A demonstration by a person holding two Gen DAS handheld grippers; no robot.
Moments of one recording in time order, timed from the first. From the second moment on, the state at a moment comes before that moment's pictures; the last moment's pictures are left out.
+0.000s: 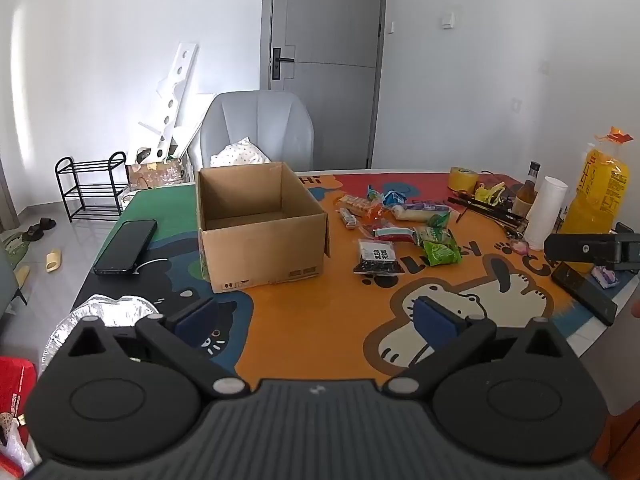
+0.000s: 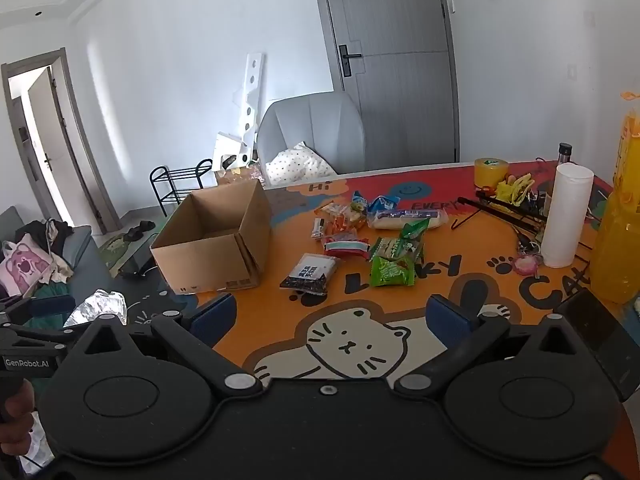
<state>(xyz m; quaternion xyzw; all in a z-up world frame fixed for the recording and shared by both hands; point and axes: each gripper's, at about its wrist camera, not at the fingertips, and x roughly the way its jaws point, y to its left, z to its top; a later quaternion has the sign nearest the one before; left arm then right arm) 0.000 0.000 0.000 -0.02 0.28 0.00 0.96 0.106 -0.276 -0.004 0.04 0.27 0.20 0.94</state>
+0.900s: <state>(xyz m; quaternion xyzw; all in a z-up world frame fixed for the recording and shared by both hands) -0.002 0.005 0.002 -0.02 0.27 0.01 0.96 0.106 -0.280 -0.003 0.04 0.28 0.20 0.94</state>
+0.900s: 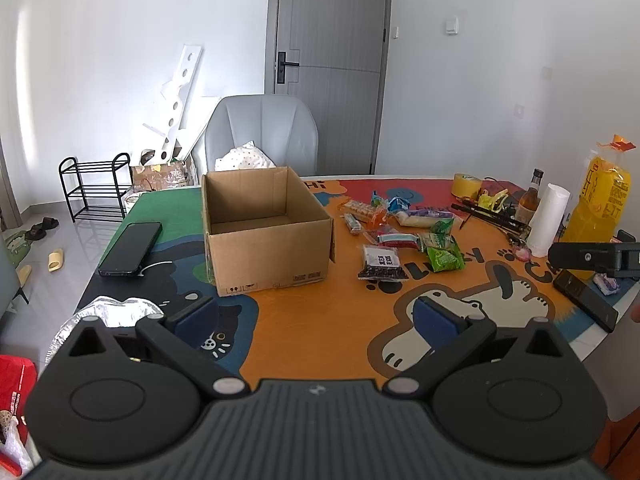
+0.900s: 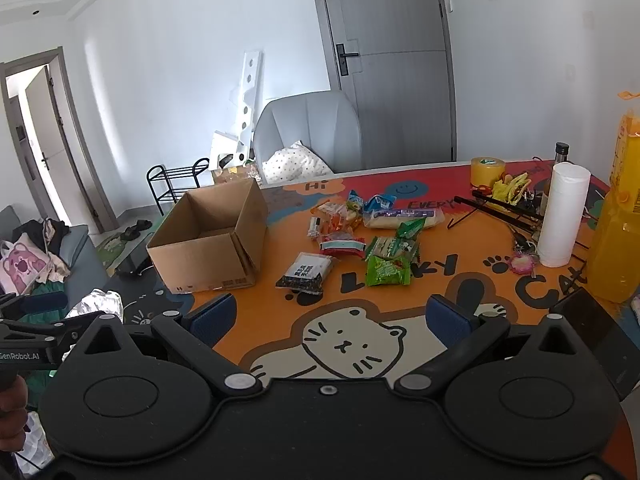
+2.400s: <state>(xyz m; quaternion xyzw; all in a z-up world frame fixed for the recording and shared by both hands) -0.001 0.009 0.006 -0.03 0.27 0.01 0.96 0.108 -0.283 0.002 0.04 0.28 0.19 0.94</state>
